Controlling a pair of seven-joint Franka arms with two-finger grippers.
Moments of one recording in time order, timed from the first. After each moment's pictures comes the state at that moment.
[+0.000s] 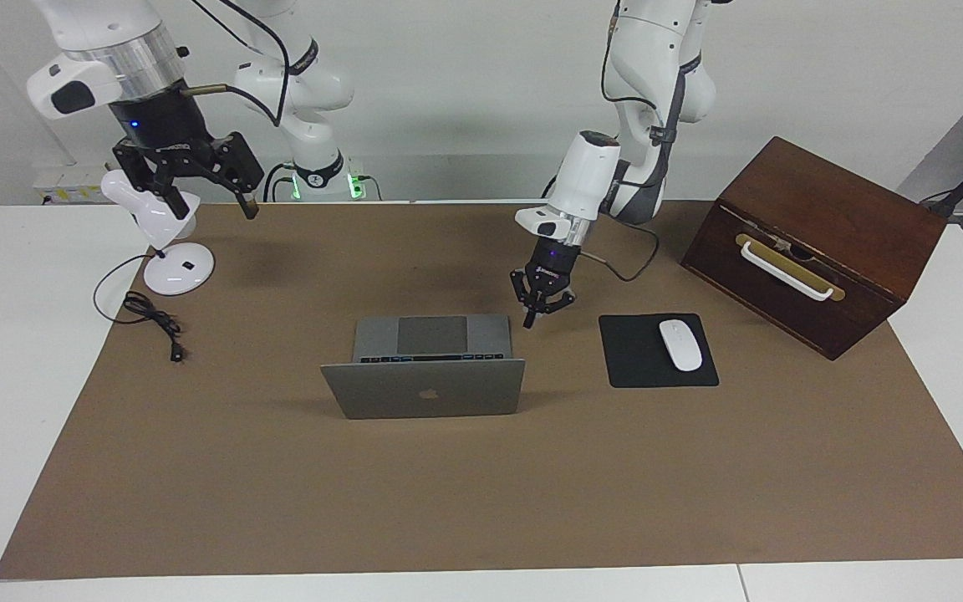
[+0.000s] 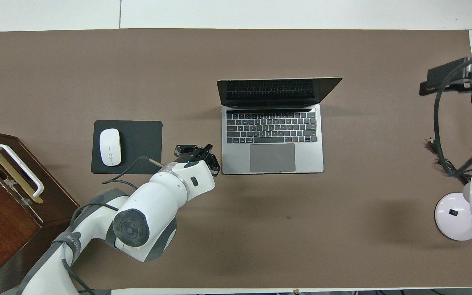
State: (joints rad) left arm -0.64 0.07 0.02 -2.42 -0.04 3.11 -0.02; right arm 0.01 0.08 0.05 -1.32 0.08 1.45 0.21
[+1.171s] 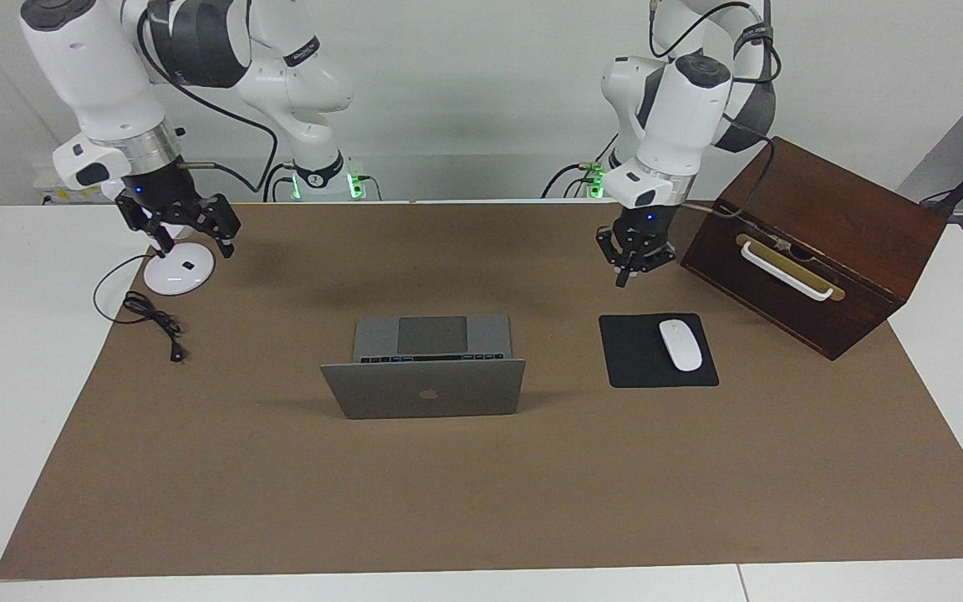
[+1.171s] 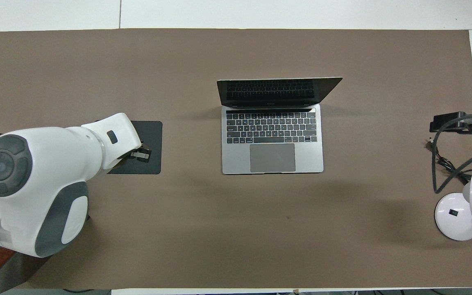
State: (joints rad) left arm -0.39 -0.17 0.03 -2.15 -0.04 2.20 0.05; right arm -0.11 -0.13 0.03 -1.86 0.01 1.82 0.05
